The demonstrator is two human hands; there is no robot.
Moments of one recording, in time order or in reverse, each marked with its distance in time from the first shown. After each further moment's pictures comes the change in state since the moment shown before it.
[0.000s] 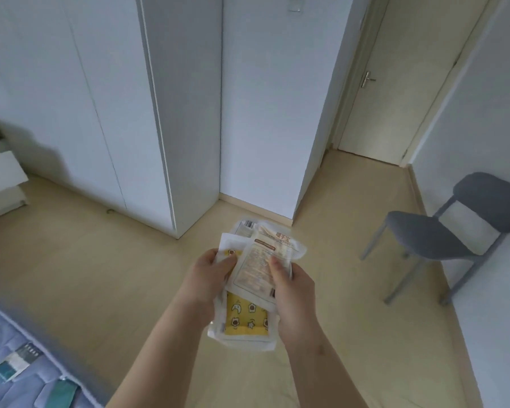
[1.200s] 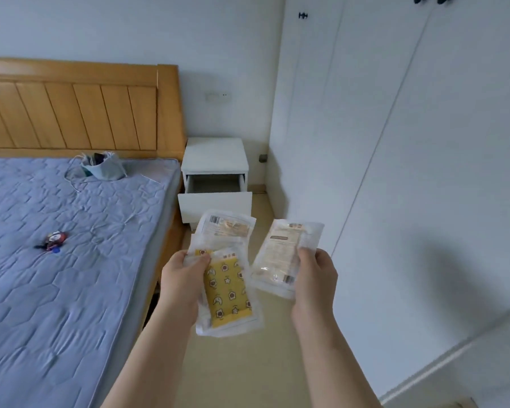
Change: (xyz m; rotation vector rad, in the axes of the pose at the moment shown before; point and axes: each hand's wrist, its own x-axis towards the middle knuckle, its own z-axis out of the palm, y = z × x) left_hand 0.517 0.327 -0.497 -0.357 1.233 0.215; right_hand 0.444 -0.066 0.794 -0.086 -0.770 0.058
